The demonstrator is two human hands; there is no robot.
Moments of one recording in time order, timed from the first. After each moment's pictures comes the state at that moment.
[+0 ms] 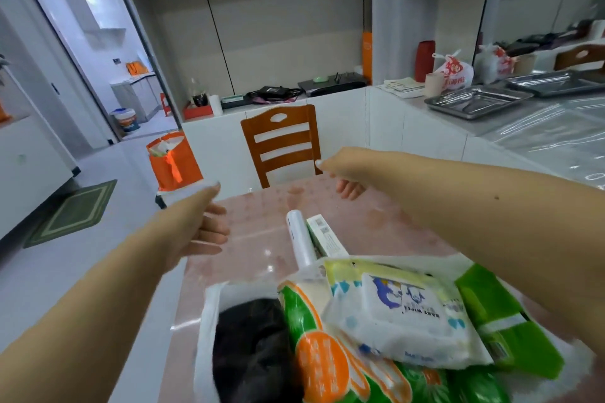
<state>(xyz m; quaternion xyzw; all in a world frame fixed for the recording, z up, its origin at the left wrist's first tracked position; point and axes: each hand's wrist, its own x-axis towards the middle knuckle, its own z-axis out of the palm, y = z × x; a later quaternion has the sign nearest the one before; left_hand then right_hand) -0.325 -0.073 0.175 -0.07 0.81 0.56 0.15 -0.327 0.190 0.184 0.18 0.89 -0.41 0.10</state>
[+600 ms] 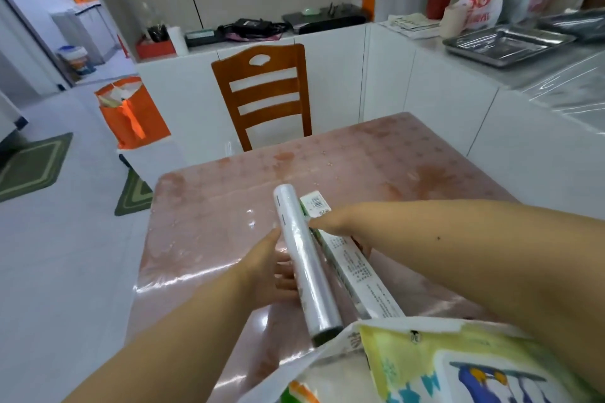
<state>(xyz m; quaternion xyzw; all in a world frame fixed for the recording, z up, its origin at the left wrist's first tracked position) -0.428 0.016 -0.038 -0.16 0.63 0.61 0.46 -0.421 0.187 0.003 0.28 0.82 -0.37 0.34</state>
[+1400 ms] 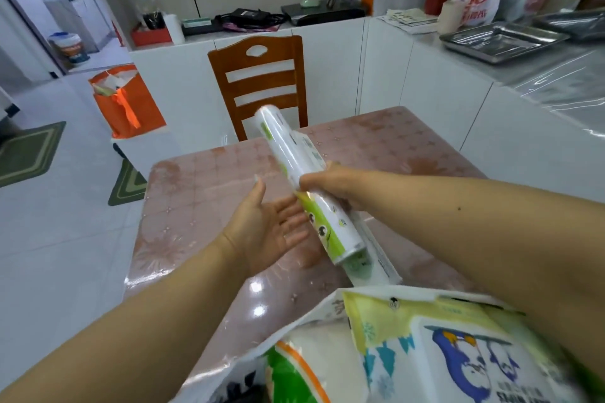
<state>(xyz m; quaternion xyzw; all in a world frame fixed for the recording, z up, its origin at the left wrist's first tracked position) -0.415 0.034 0.015 -0.05 0.49 0.76 0.42 -0.434 0.198 0.019 0.23 0.79 -0.55 0.15</state>
